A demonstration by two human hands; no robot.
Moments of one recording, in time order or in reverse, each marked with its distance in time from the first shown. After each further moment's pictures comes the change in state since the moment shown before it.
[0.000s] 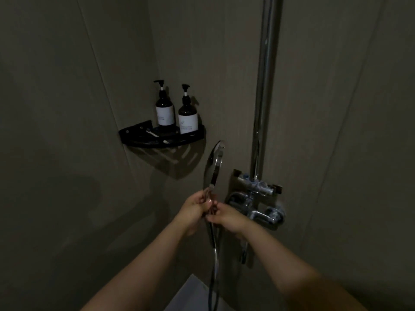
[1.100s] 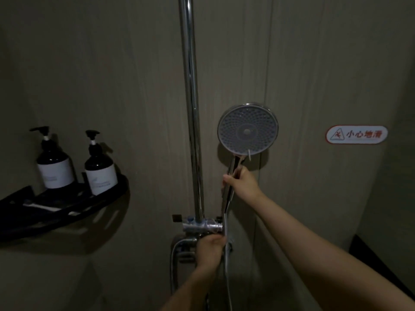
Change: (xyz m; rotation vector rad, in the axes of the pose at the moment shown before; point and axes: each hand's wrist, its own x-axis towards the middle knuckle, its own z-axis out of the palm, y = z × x) left_hand 0.070 -0.046 0.117 0.423 -0.337 -0.108; right_hand -0.045 -0.121 -0.132 -0.212 1.195 -0.105
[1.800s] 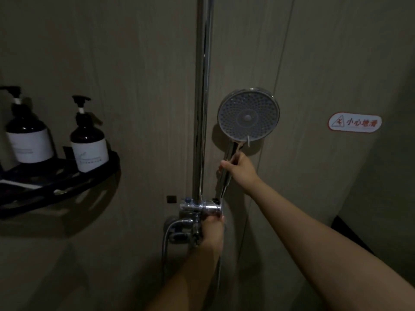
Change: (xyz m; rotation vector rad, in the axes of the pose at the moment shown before) left_hand 0.032 -0.009 0.024 -0.326 0.009 -0.196; right_hand -0.008 0.005 0.017 0.051 0.040 0.022
